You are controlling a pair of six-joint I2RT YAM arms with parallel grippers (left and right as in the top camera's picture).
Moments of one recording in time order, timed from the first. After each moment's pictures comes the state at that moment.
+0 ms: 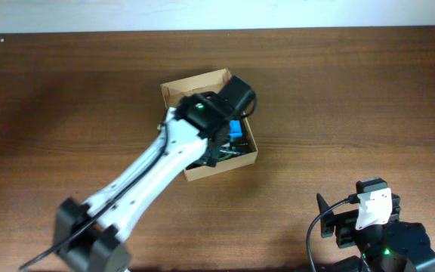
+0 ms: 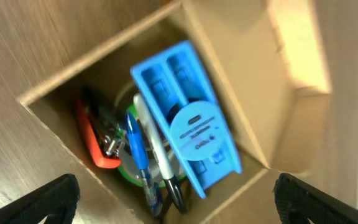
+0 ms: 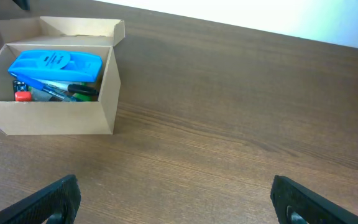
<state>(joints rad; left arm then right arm) -0.68 1.75 1.62 -1.16 -0.29 -1.95 0.32 0.29 0.77 -0.99 0.13 0.00</state>
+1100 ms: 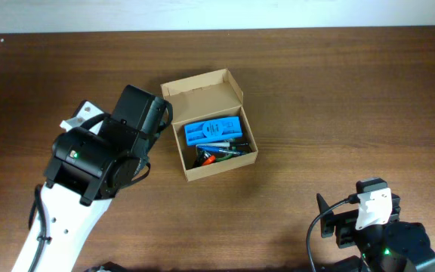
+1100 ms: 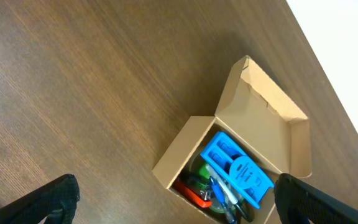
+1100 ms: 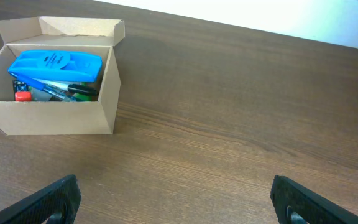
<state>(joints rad) -0.47 1.32 1.62 -1.45 -0.39 -1.39 0.32 0.29 0.77 -0.99 0.13 0.00</state>
